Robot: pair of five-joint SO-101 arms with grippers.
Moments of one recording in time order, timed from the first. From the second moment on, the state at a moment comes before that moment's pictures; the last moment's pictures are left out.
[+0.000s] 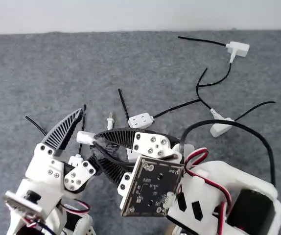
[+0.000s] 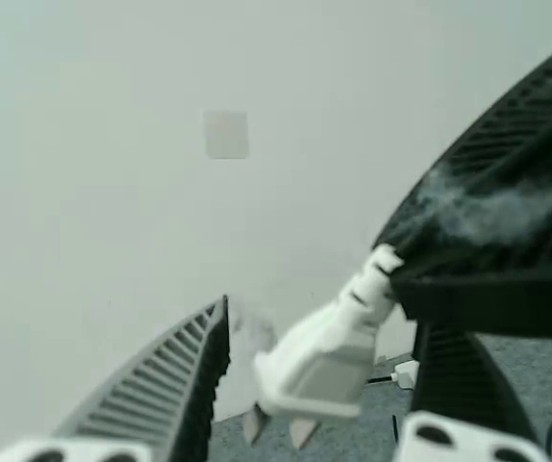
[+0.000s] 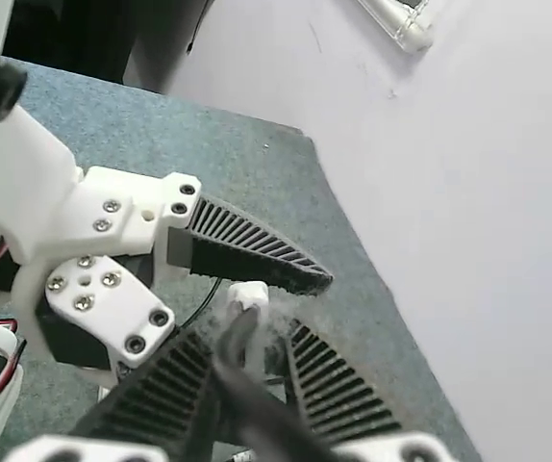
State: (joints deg) left arm 19.9 -103.7 61.7 42.7 -1.1; right arm -61.5 -45.6 -8.4 78.9 28.2
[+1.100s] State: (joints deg) left arm 7.3 -103.7 81.8 35.1 -10.8; right arm -42.4 -34.7 -3.9 78.9 28.2
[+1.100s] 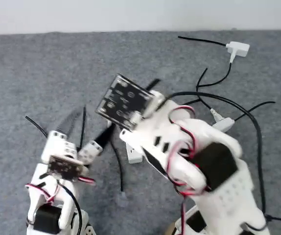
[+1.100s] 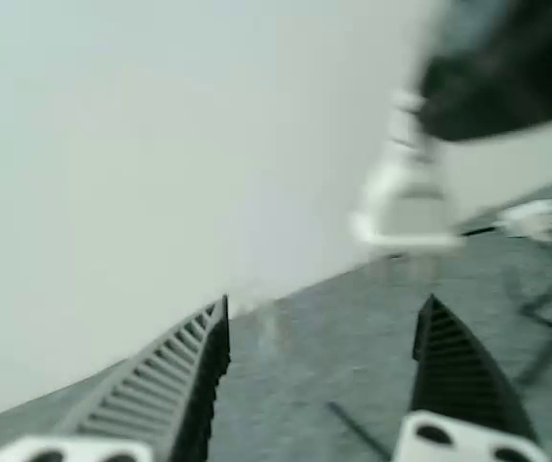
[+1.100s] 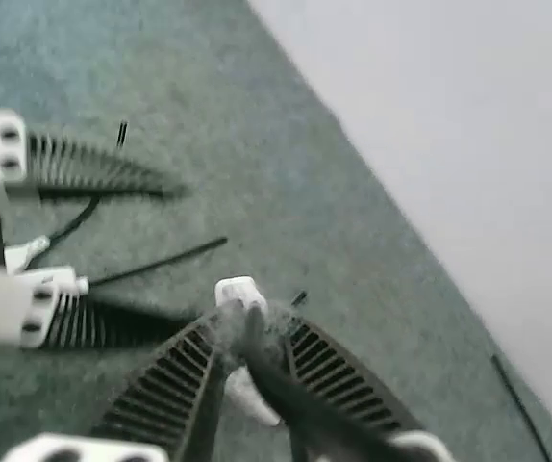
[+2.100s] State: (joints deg) left arm -18.8 -103.6 95.8 24.6 -6.5; right arm -36.0 -6.0 11.6 76.7 39.8
